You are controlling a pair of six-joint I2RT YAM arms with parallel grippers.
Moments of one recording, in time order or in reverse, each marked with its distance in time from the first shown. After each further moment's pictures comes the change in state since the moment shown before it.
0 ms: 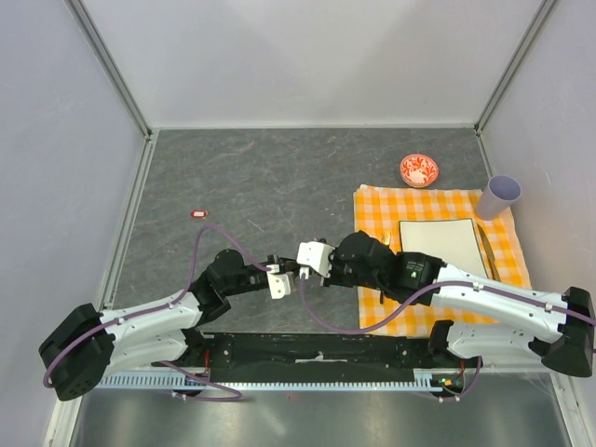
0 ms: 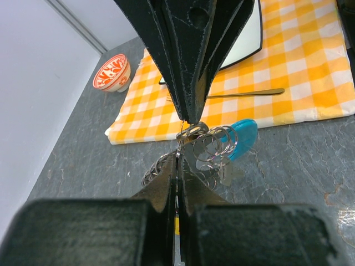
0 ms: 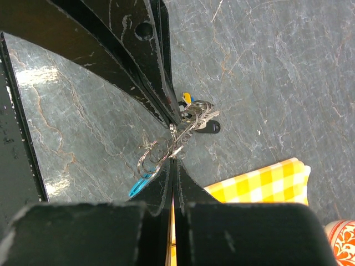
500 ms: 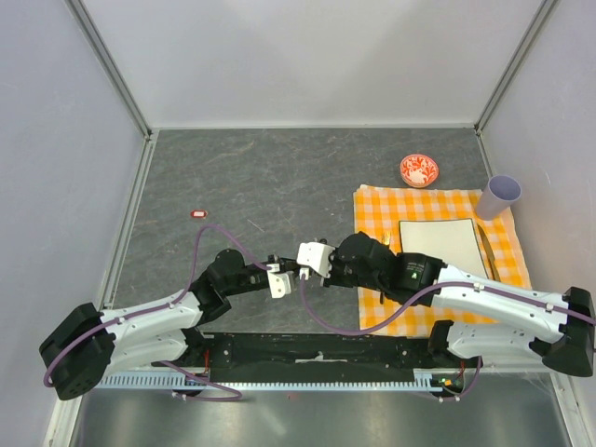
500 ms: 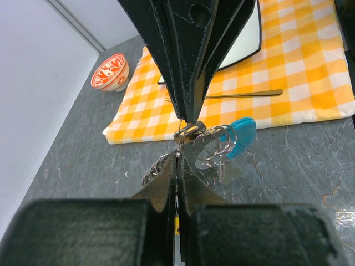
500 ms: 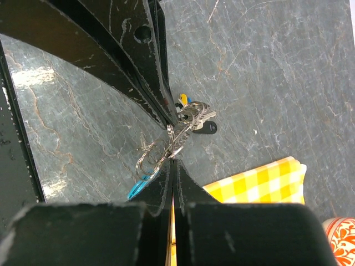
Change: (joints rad) left arm -0.002 0.005 0.004 0.001 -0.001 -0.013; right arm 0.009 -0.004 0.000 0.001 0.019 0.000
